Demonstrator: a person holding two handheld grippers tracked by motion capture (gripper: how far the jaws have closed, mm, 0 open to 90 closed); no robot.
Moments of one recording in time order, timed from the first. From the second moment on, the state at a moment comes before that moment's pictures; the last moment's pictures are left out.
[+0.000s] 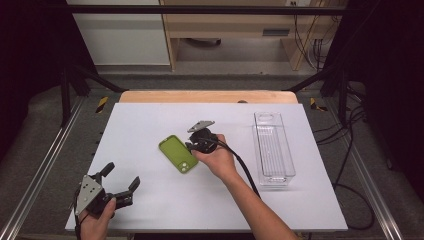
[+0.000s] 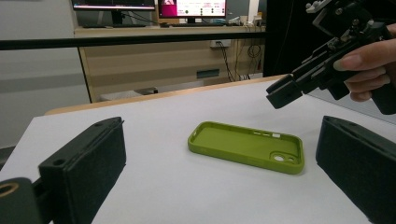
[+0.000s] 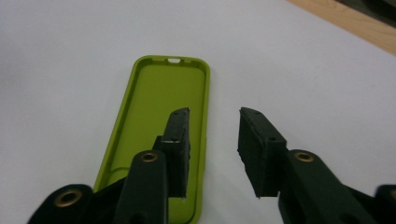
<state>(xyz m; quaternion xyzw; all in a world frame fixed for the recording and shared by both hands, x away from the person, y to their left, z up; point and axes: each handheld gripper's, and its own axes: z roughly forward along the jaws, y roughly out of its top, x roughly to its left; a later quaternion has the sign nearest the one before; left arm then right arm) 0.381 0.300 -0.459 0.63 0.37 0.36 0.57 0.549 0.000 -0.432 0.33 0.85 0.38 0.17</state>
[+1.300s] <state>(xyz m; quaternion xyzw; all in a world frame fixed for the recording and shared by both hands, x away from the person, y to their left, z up) 0.381 0.302 -0.458 0.64 0.37 0.36 0.57 0.525 0.022 -0.456 0.33 0.90 0.26 0.08</state>
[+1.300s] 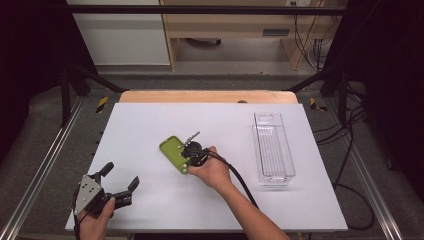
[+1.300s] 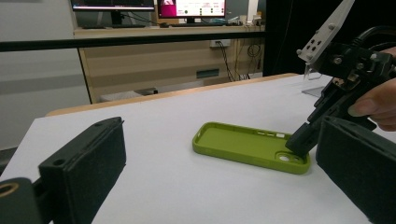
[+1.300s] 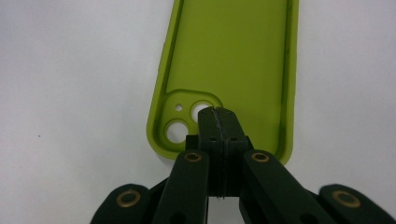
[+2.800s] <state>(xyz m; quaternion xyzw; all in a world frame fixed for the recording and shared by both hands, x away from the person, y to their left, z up) 0.381 0.296 -0.459 0.65 0.36 0.36 0.57 0.433 -0.077 -0.459 0.33 0.83 0.41 0.17</state>
